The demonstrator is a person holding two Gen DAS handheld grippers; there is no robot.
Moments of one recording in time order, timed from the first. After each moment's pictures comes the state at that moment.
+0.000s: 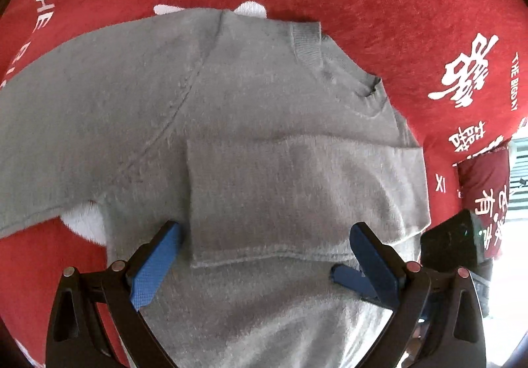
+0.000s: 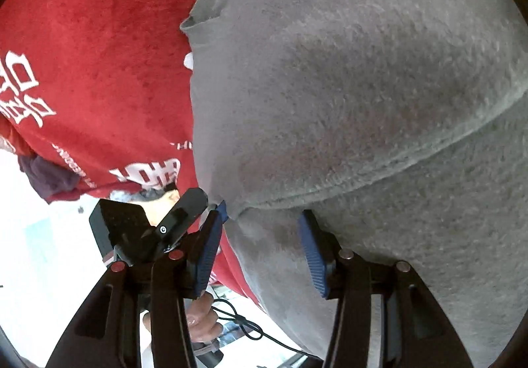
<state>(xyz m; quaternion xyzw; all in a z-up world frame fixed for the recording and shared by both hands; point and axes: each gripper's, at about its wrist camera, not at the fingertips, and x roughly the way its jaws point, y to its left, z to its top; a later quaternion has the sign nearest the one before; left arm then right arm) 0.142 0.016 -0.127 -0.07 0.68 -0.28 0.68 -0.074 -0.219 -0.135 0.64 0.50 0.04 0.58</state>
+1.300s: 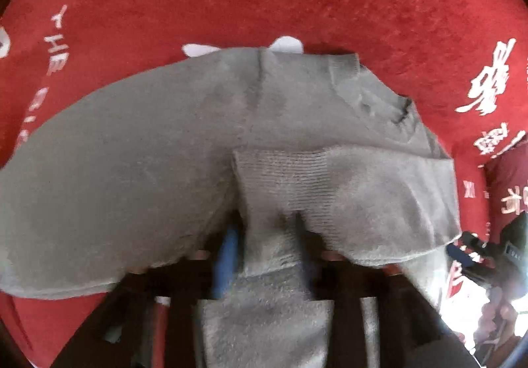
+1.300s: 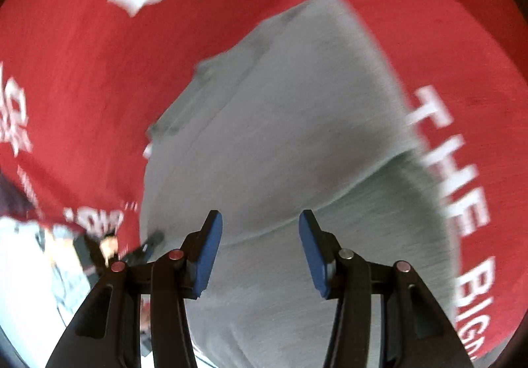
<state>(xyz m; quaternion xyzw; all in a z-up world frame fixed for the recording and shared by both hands) 0.179 0.019 -0.128 -0.01 0.65 -0.25 0.71 -0.135 -0.343 -0.078 0.53 0.50 -0.14 0.68</state>
